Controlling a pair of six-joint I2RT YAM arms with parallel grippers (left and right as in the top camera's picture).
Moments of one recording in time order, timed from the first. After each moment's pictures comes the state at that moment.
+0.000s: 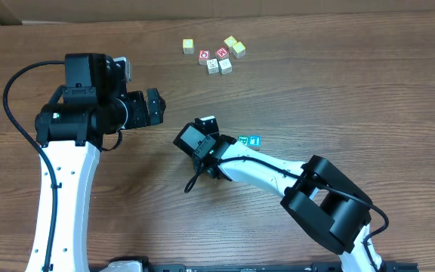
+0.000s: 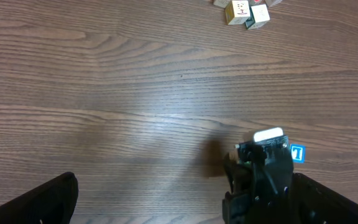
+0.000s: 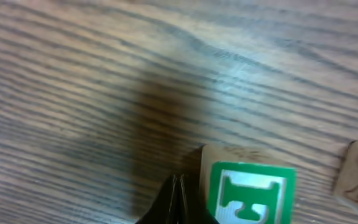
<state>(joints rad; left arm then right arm) 0.01 1.39 1.43 -1.05 0.17 -0.16 0.92 2.10 1.43 -0.56 0.25 0.64</state>
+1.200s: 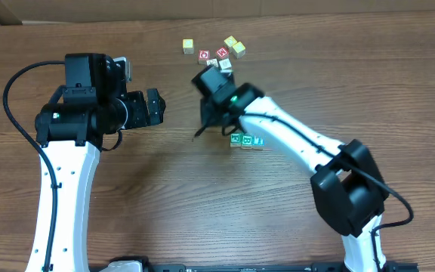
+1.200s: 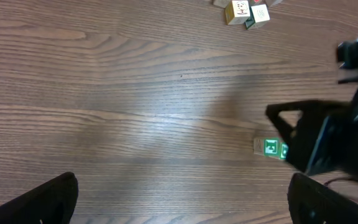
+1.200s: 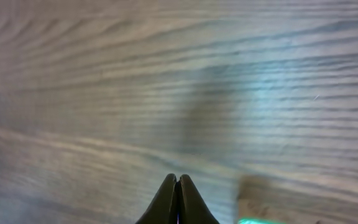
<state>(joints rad) 0.01 1.39 1.43 -1.05 0.17 -0.16 0.70 2.10 1.72 -0.75 0.06 0.64</state>
